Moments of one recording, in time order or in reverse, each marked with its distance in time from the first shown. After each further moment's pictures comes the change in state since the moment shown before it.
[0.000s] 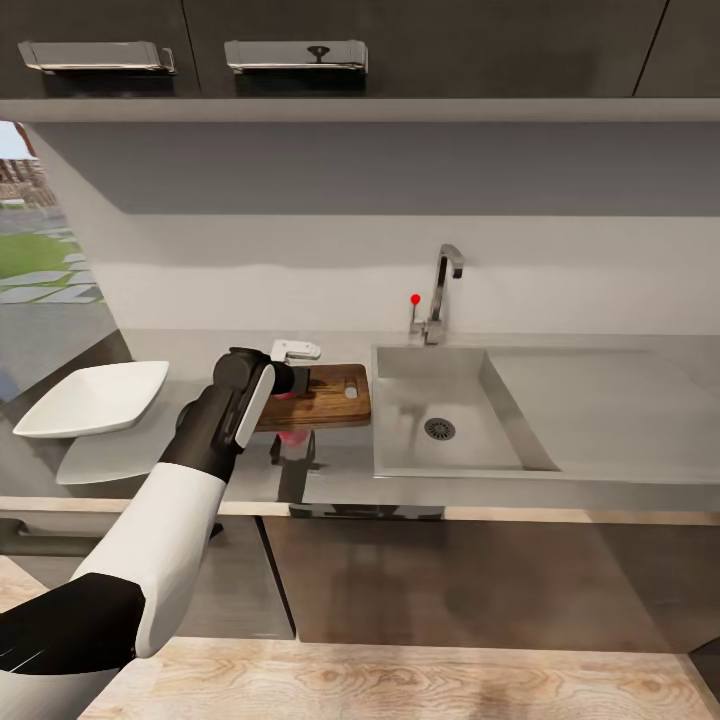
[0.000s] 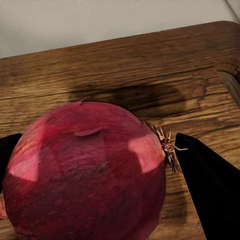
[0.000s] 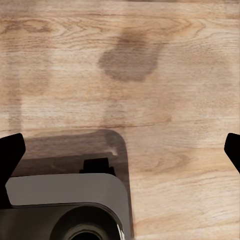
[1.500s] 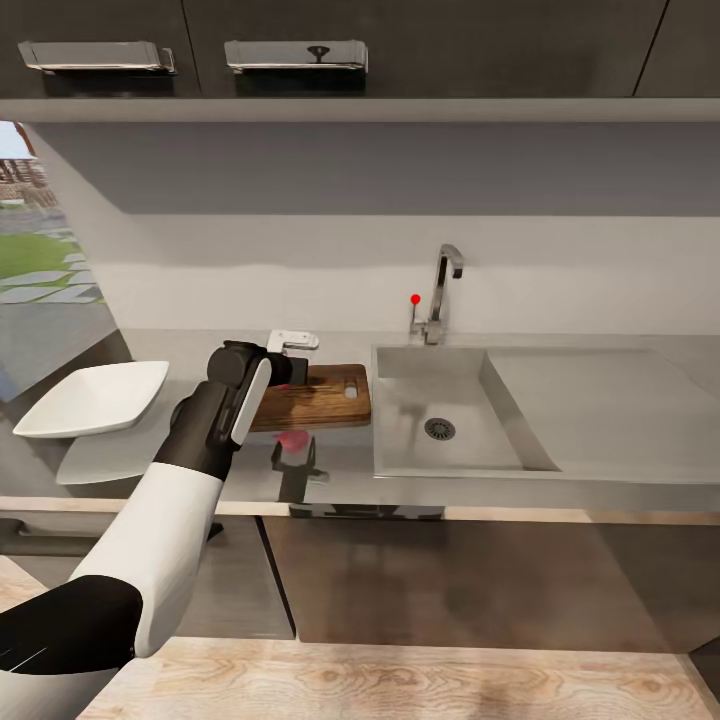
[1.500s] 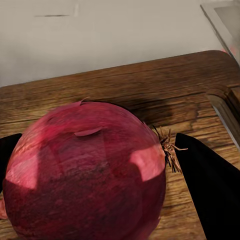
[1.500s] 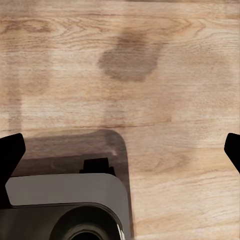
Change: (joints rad) left arm 0.000 0.003 0.000 -0.063 0.001 0.003 0.002; right arm 0.000 0.000 0.000 0.000 0.000 0.000 0.000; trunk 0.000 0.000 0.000
